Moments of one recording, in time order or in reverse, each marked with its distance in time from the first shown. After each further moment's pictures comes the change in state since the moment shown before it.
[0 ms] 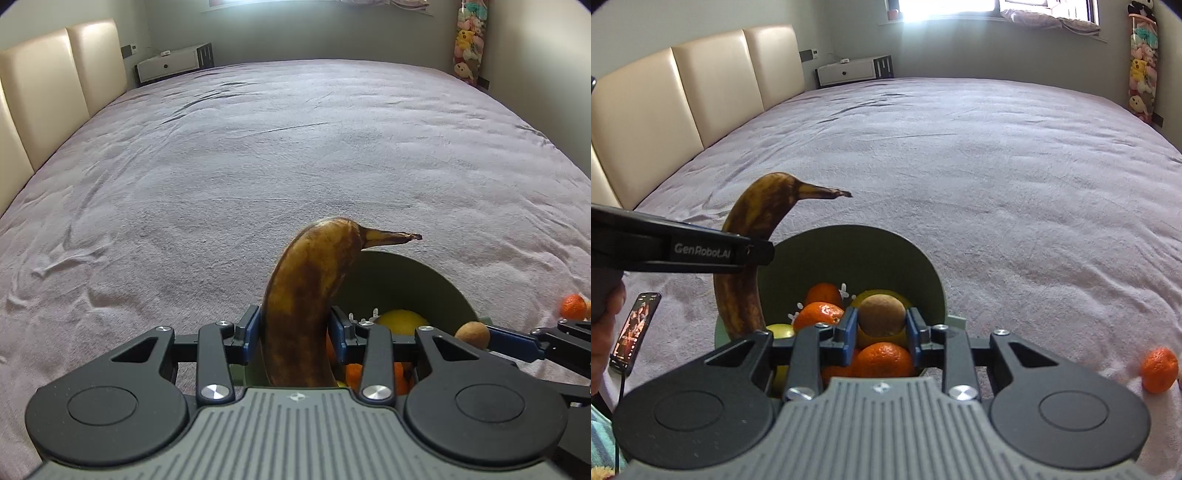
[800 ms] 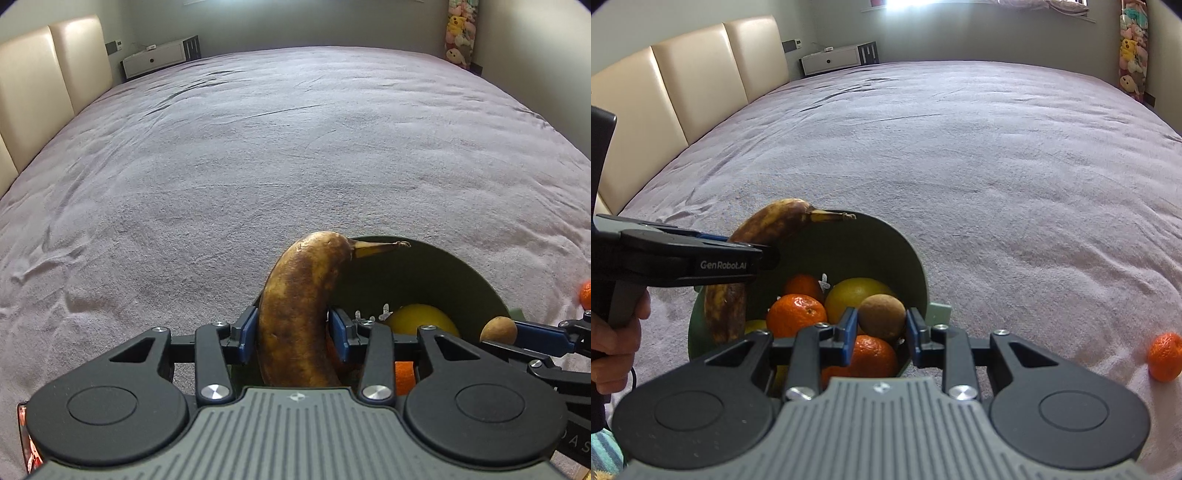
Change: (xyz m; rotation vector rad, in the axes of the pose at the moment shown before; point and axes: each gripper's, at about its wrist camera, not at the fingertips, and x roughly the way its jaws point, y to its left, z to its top) left arm 0.038 0.001 -0.004 0.033 0.026 -0.019; right arm 0.017 -0.006 0.000 0.041 0.036 -0.022
